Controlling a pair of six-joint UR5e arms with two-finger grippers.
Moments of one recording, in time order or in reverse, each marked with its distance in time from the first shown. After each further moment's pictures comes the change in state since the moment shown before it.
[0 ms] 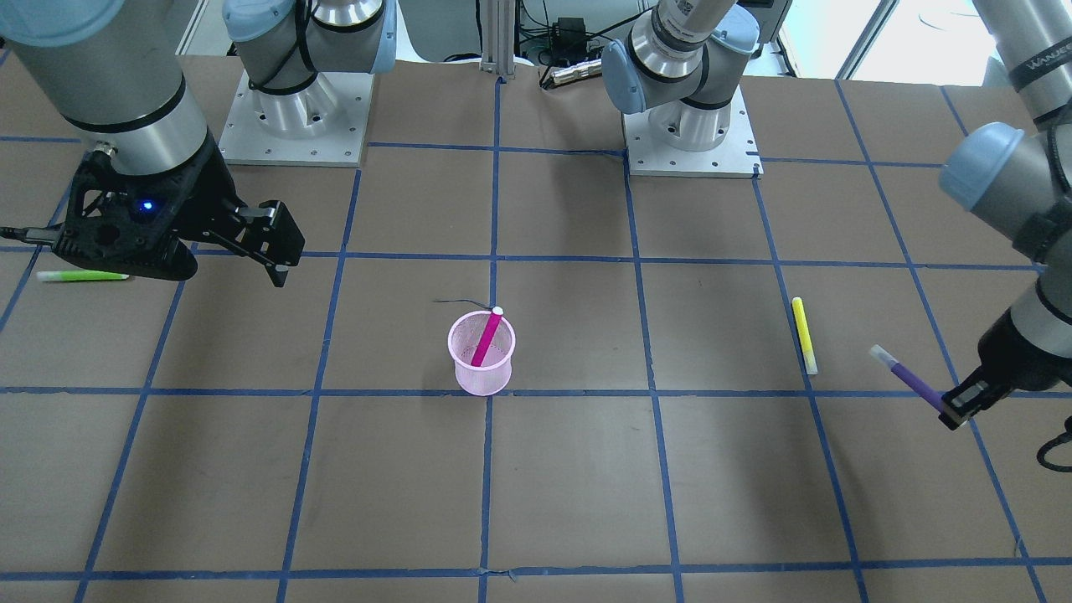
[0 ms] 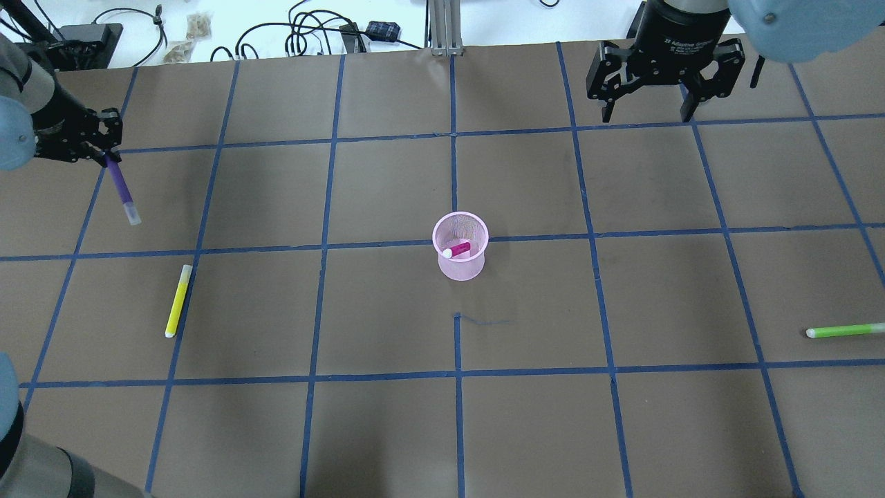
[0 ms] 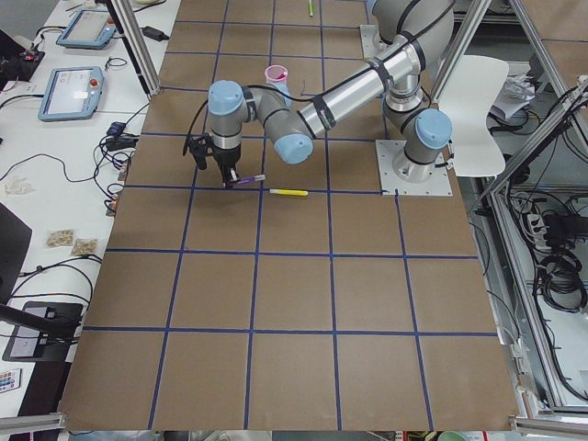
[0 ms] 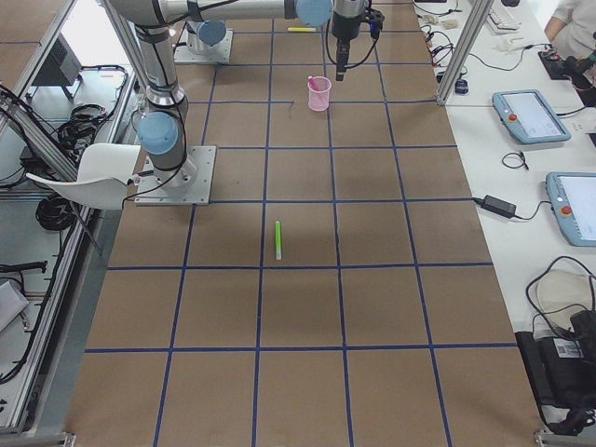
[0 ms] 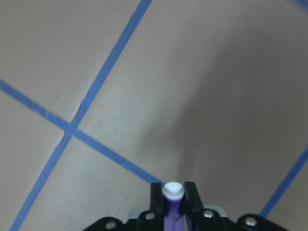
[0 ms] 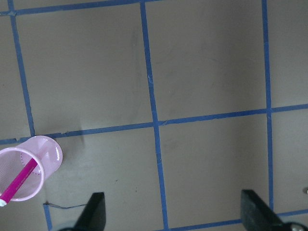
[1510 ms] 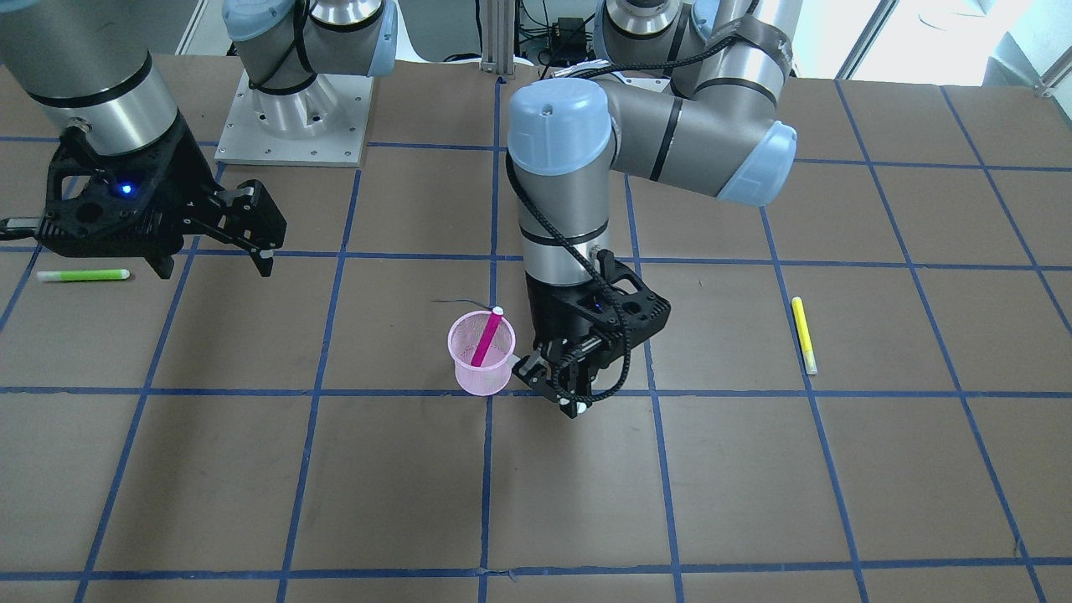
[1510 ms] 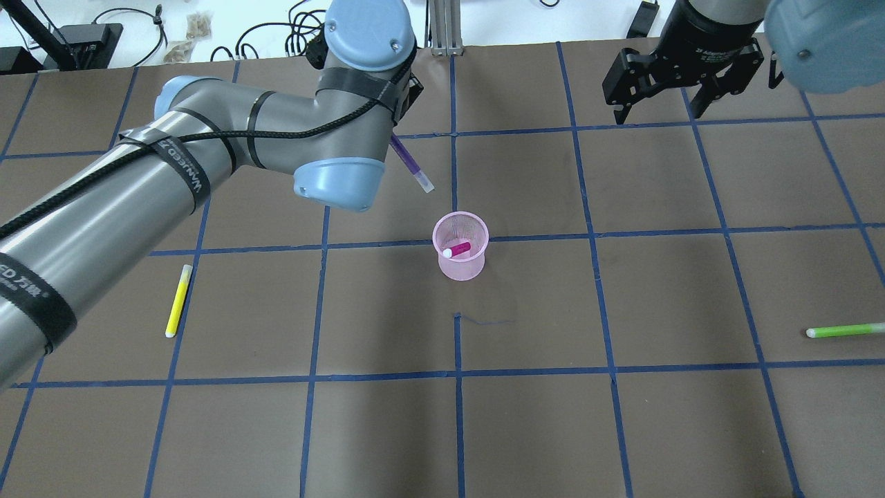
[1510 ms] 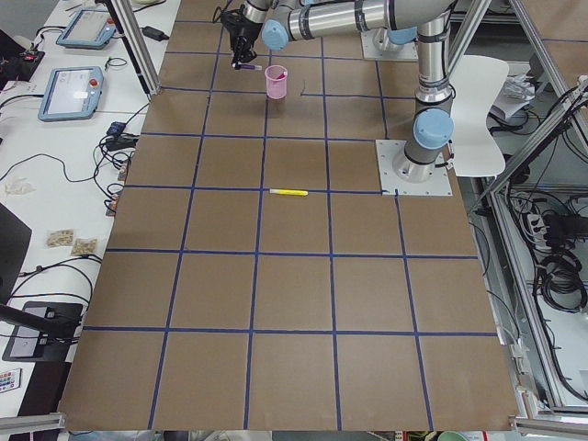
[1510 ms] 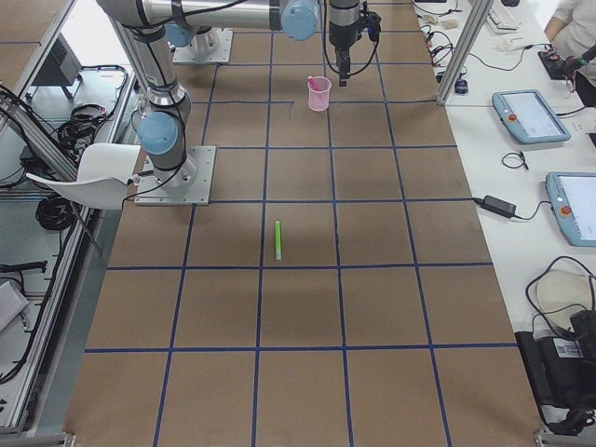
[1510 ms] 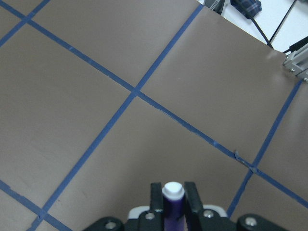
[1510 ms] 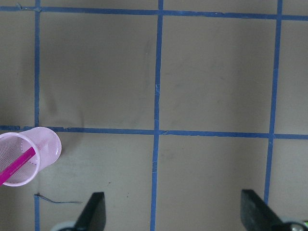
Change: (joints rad) left arm -0.743 -0.020 -0.014 0.181 0.227 -0.932; right arm -0.048 -0.056 0.064 -0.058 0.054 -0.182
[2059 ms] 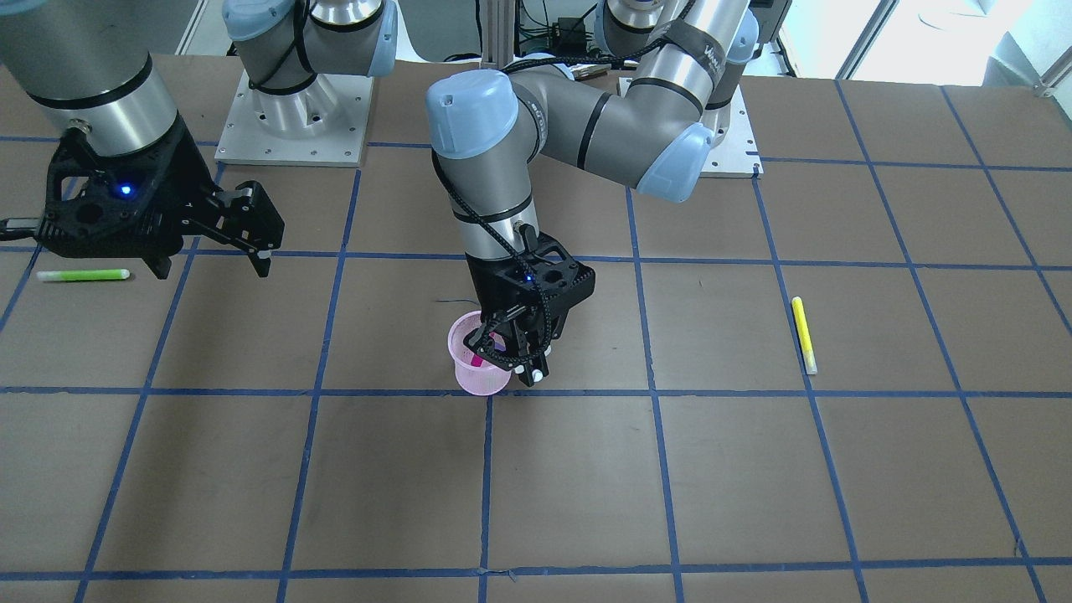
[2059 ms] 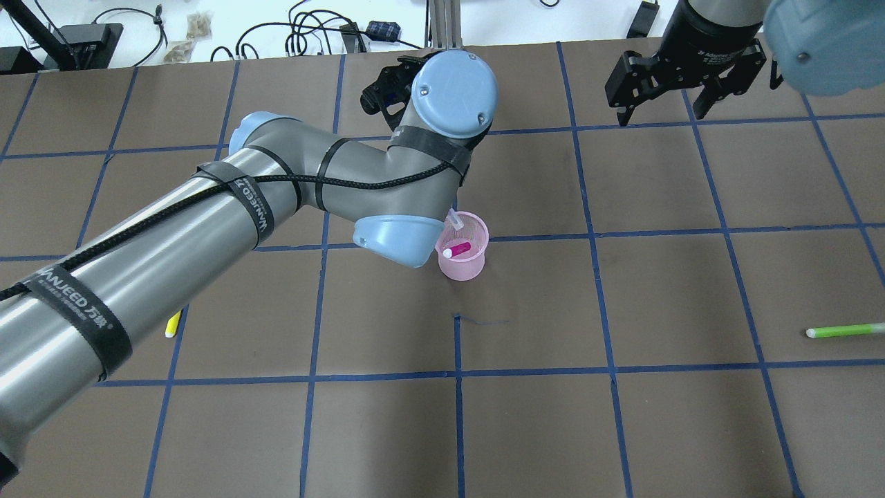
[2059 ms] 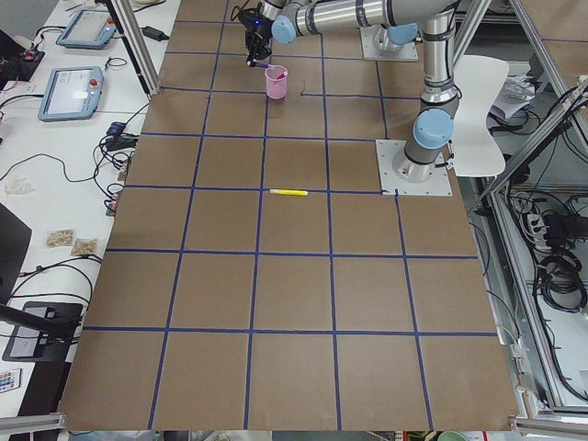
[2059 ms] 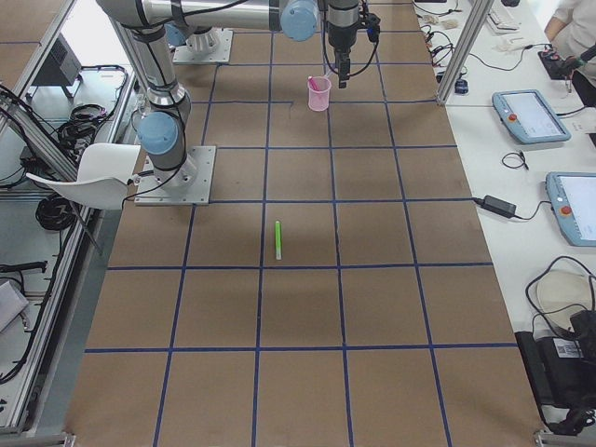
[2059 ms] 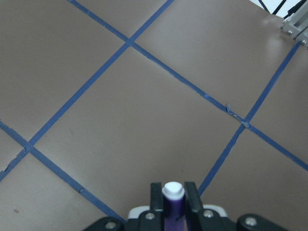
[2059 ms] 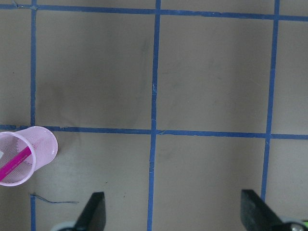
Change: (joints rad) left arm -0.119 -0.015 -0.059 0.000 0.116 -0.098; right arm -0.002 0.000 0.003 -0.006 -0.006 -0.004
